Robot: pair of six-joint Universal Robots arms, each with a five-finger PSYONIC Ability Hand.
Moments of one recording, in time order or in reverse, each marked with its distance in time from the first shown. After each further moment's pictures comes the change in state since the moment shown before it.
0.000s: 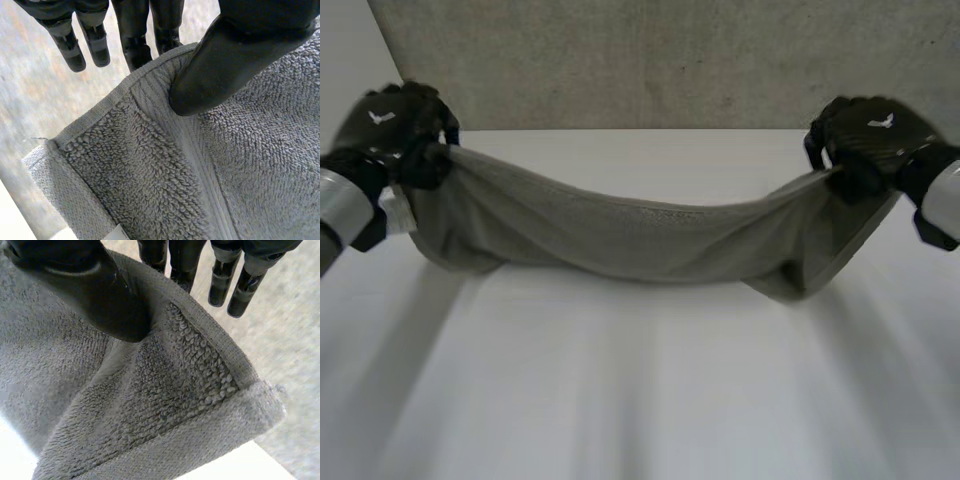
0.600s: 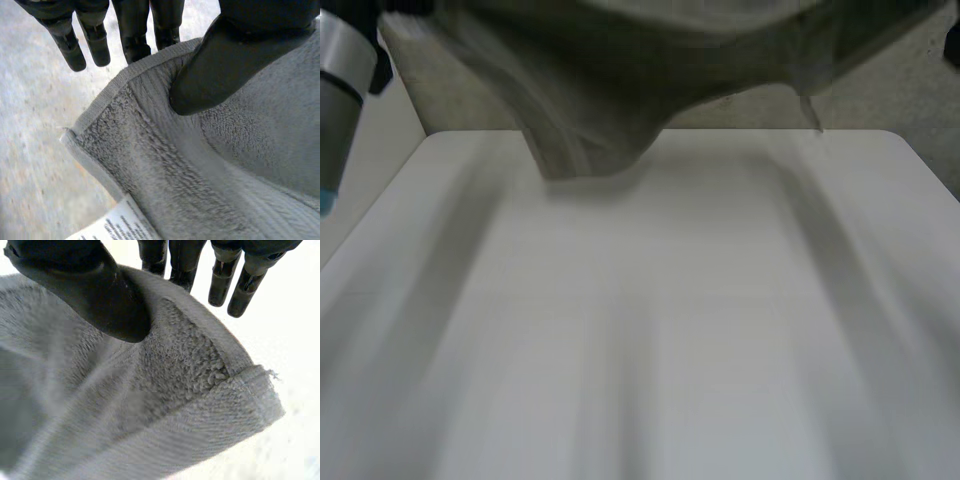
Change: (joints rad) left arm -0.128 -0.124 0.385 0.251 -0.156 -0.076; right arm 0.026 0.083 -0.315 -0.404 0.130 0.288; left_hand 0.000 0.000 0.000 0.000 0.000; right_hand 0.000 0.000 0.000 0.000 0.000
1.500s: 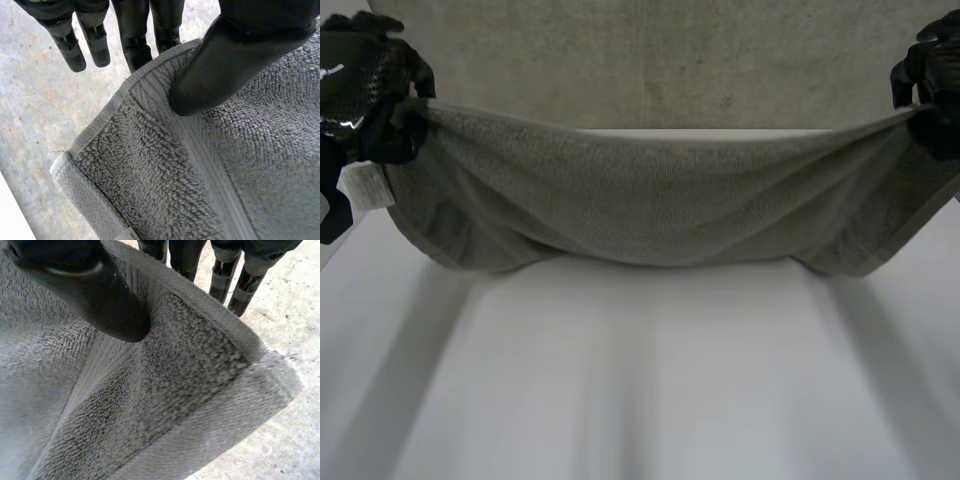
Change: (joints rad) left arm 0.090 0.477 -0.530 -0.239 0.110 0.075; right arm -0.199 -0.466 0.499 0.327 -0.194 -0.198; left_hand 0.000 0.002 0.000 0.000 0.000; right_hand 0.000 0.000 0.000 0.000 0.000
